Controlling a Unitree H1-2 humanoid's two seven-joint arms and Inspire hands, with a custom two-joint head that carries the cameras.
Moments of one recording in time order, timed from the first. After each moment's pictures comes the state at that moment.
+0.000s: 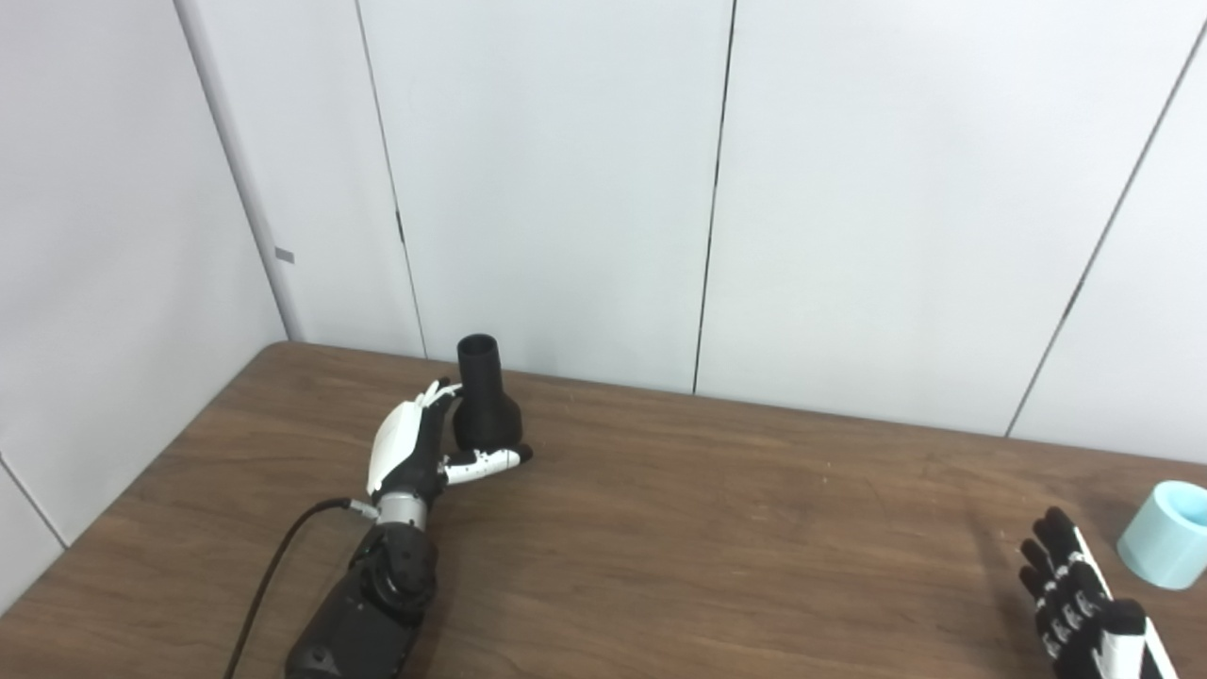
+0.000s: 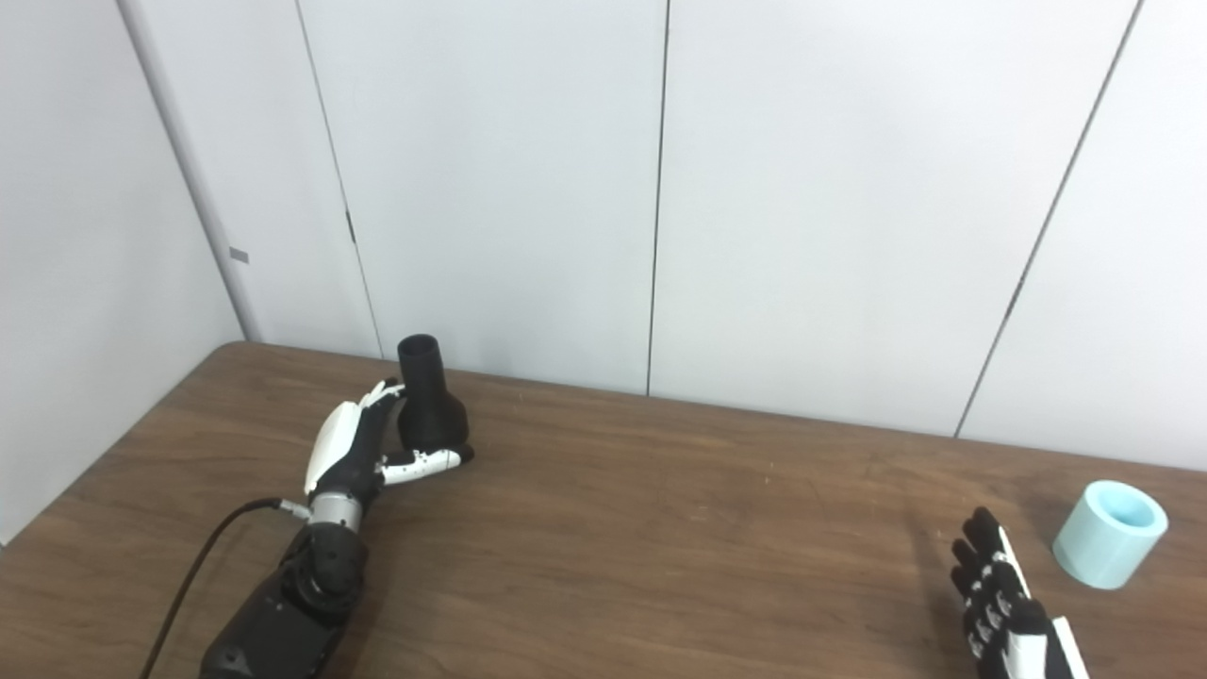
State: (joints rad) left arm -0.50 0.34 -0.06 0.62 0.39 0.00 0.36; right arm -0.07 -0.15 -0.11 0.02 0.20 -0.05 0.12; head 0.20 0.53
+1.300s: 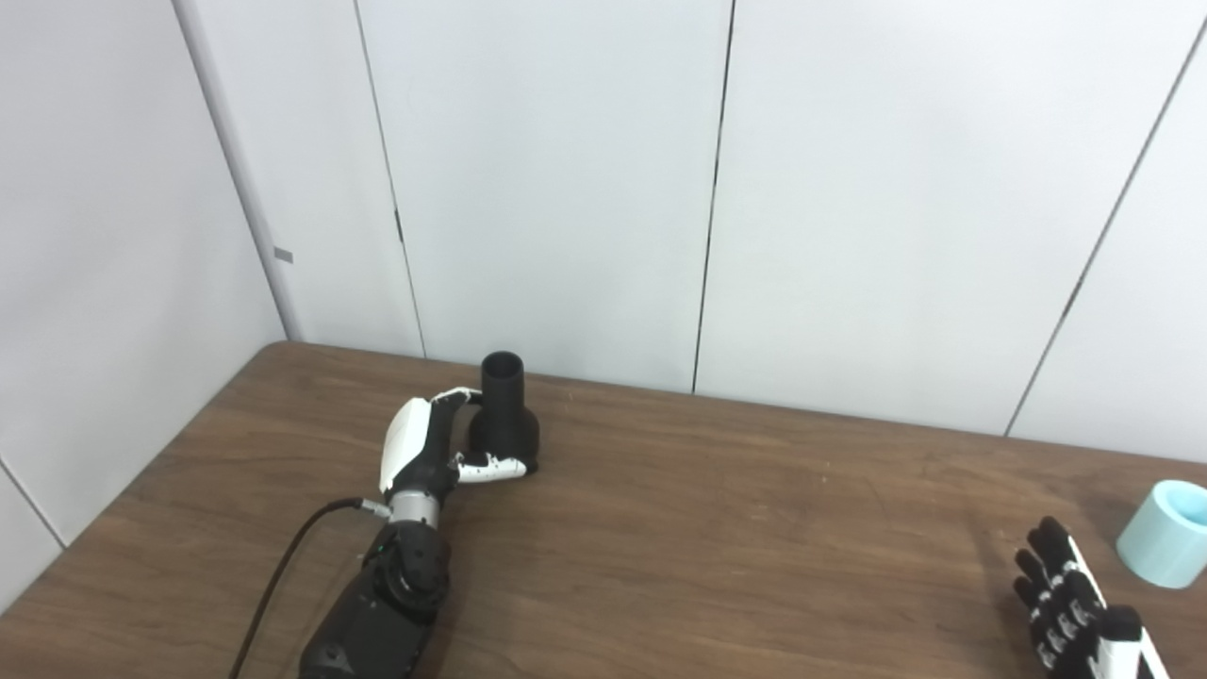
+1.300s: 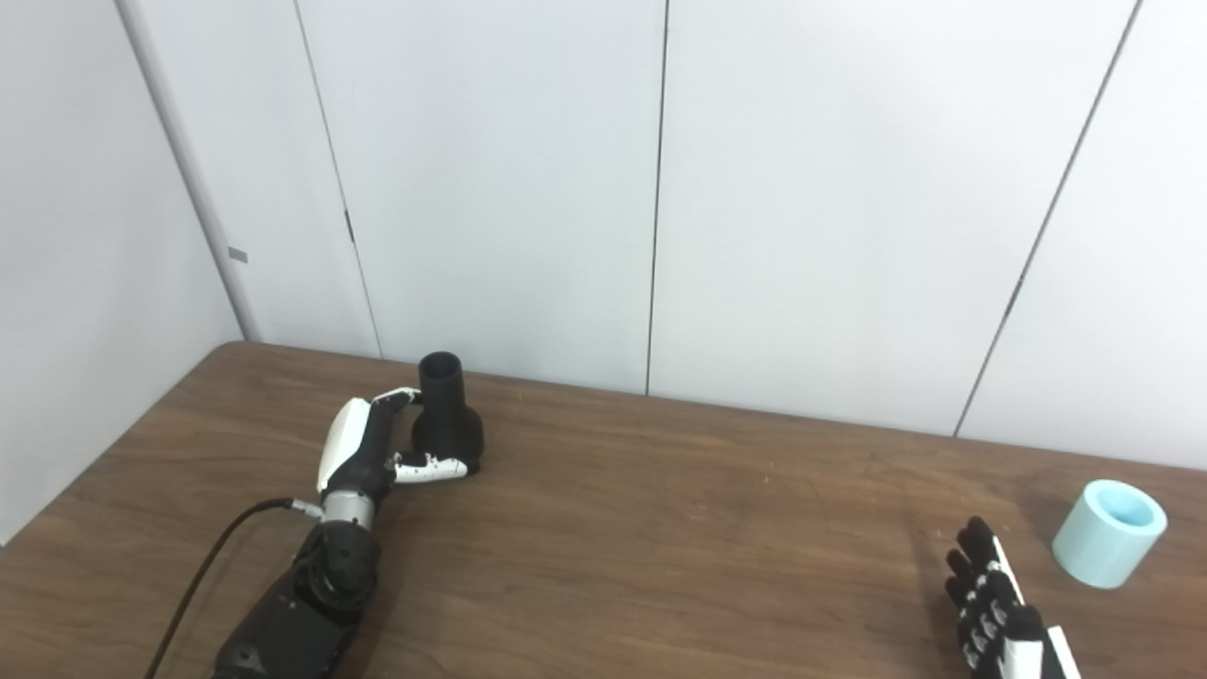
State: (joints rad) left arm -0.51 0.32 -0.06 0.63 0.38 -0.01 0.37; right arm -0.06 -0.15 -0.11 -0.01 0.20 -0.01 0.12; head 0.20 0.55
